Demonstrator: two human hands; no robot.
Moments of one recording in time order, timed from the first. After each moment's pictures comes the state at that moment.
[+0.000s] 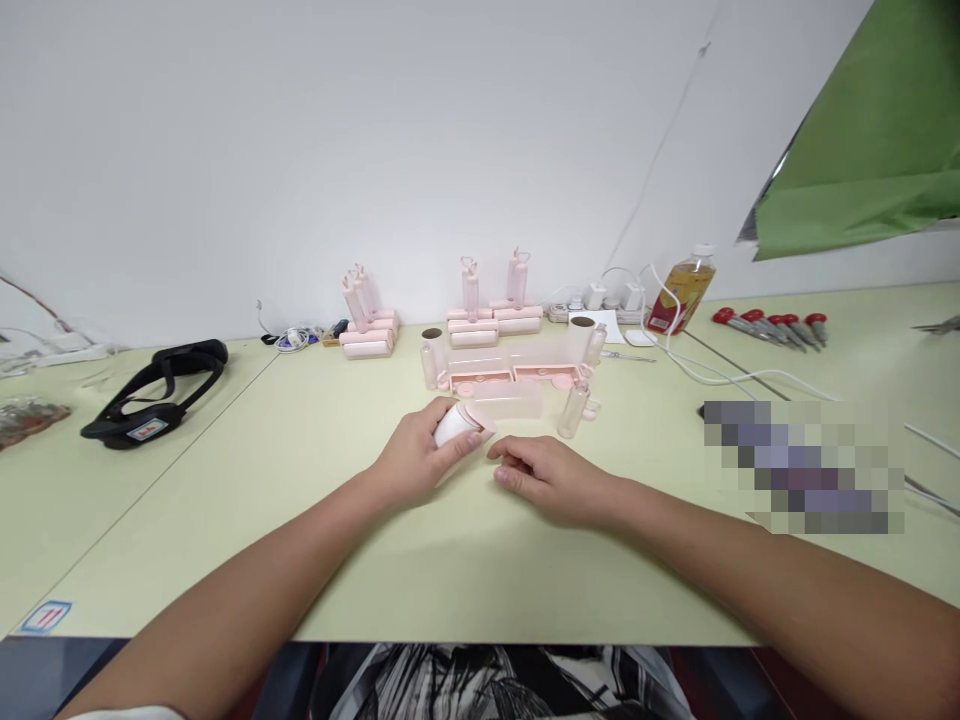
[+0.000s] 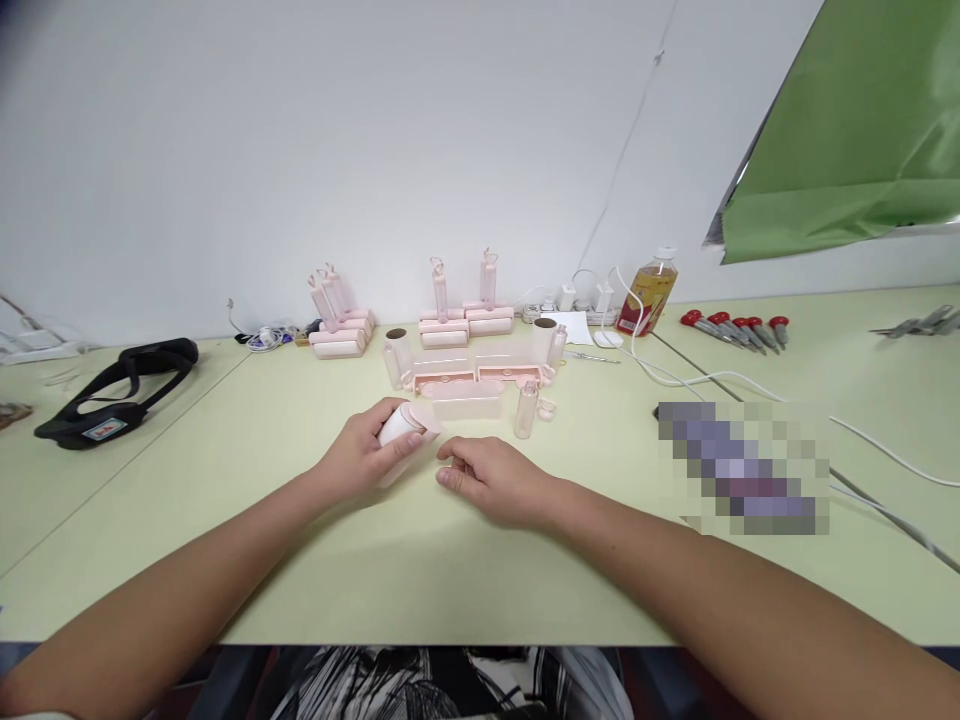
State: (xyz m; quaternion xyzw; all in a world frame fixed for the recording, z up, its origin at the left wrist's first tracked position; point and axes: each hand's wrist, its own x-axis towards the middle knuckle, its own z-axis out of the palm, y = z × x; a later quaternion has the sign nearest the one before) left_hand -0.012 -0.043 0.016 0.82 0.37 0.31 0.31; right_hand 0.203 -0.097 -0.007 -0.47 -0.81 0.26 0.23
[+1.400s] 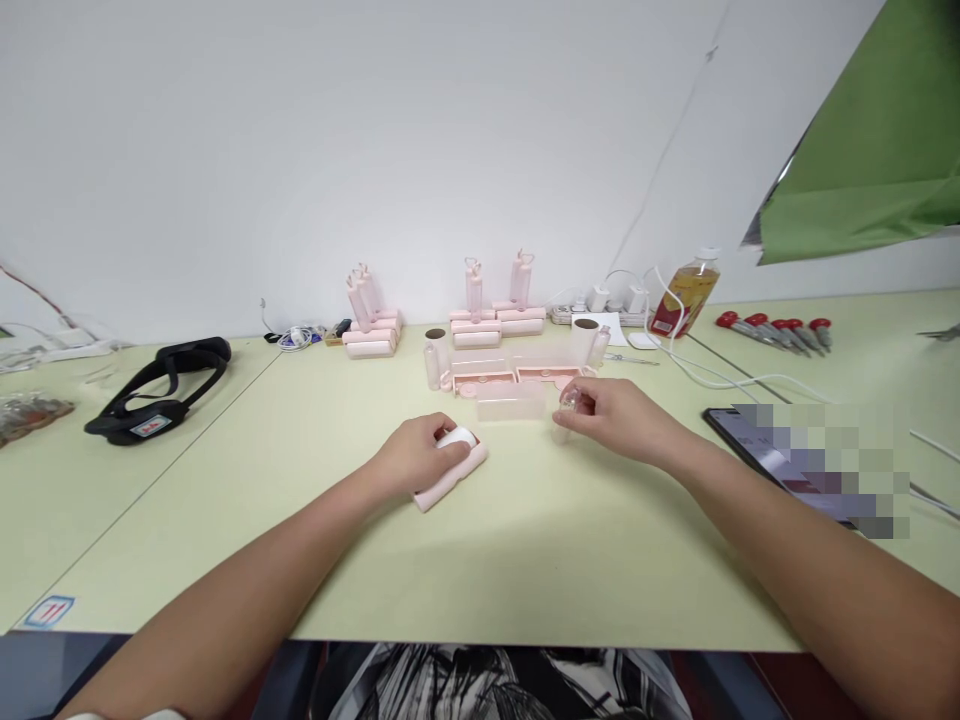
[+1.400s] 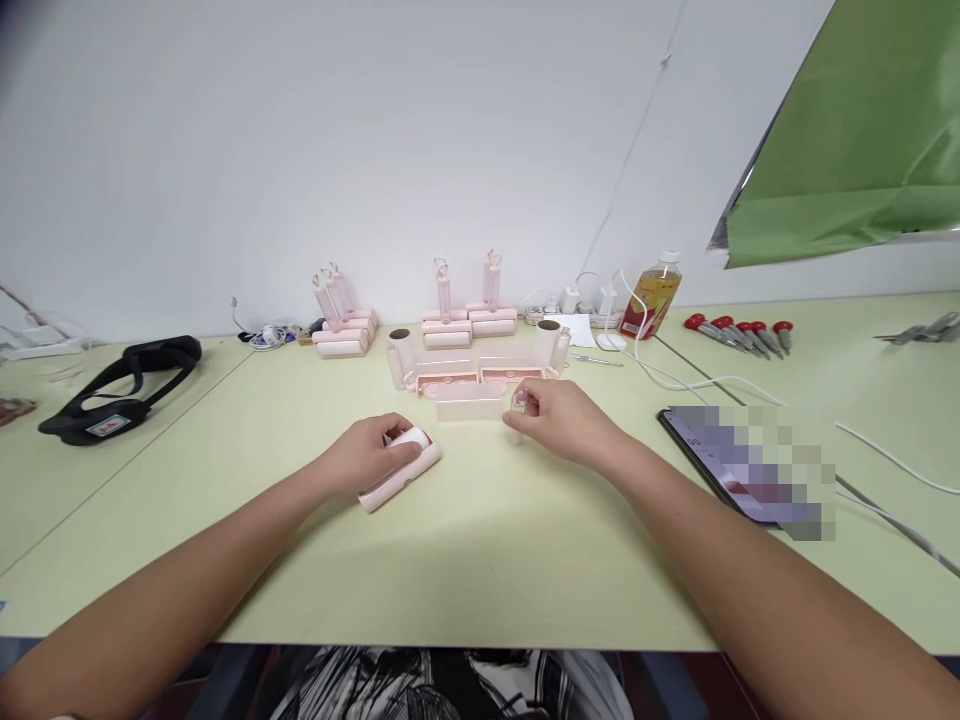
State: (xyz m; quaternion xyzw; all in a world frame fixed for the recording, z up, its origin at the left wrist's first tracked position) left_hand -0.018 -0.033 0.008 0.76 0.53 0.16 0.34; right_hand 0.264 -0.078 0.031 -0.65 -0.71 0.12 0.25
